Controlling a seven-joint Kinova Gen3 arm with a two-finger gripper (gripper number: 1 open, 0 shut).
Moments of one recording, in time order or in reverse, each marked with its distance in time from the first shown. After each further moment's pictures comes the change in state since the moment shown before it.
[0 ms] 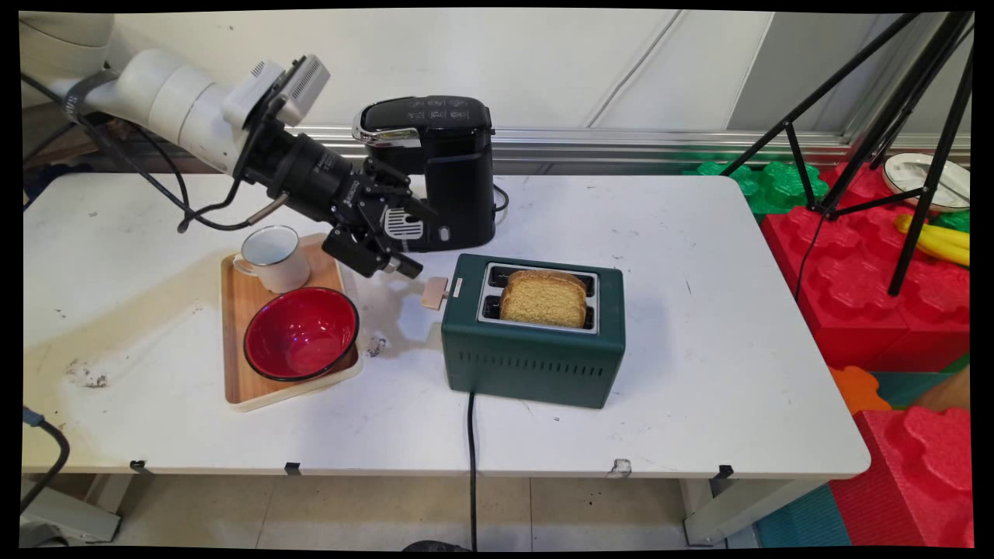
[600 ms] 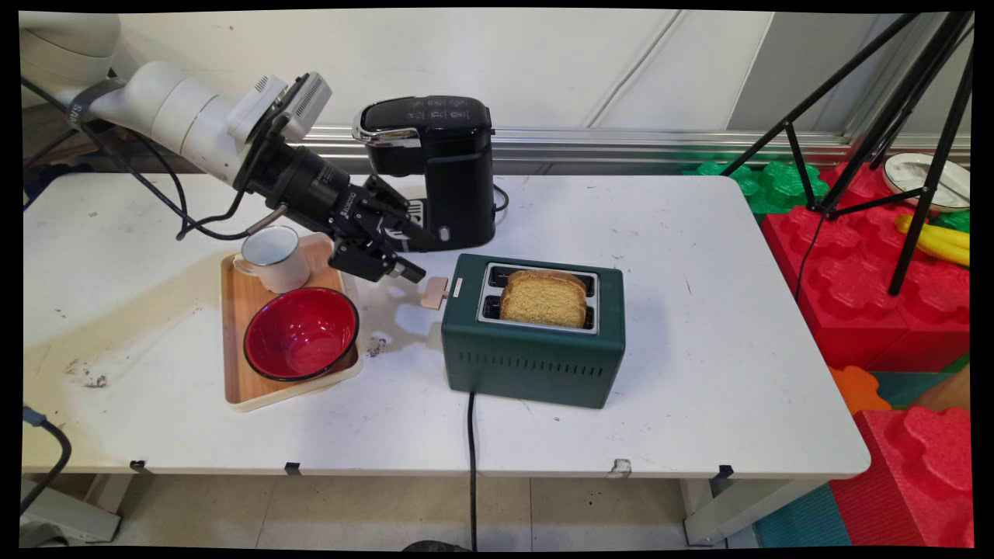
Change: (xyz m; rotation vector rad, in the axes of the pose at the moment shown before) arm -0.011 0.000 0.004 -0.003 -0.040 -0.001
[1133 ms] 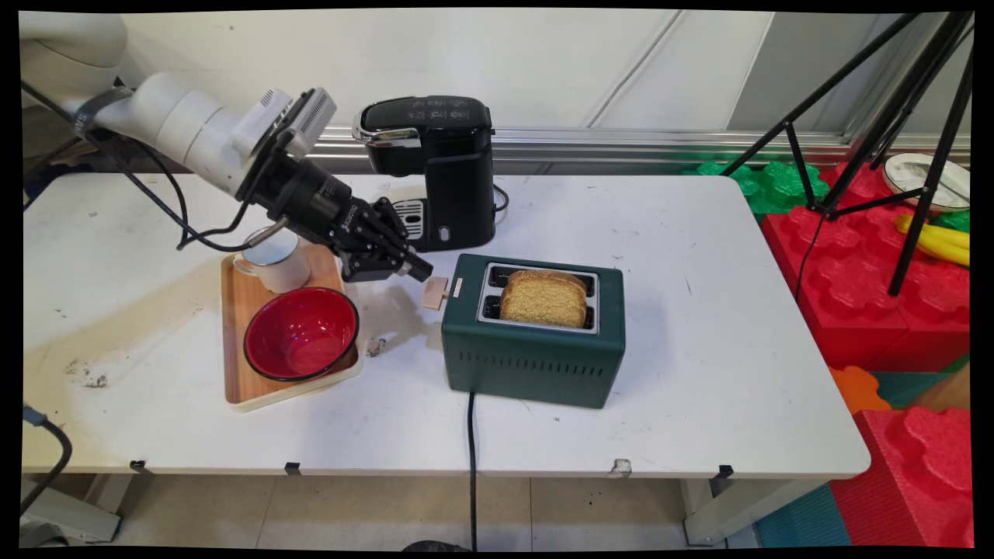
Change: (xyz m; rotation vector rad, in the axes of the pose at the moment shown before) arm -0.004 0.005 0.008 -0.016 -0.024 0.002
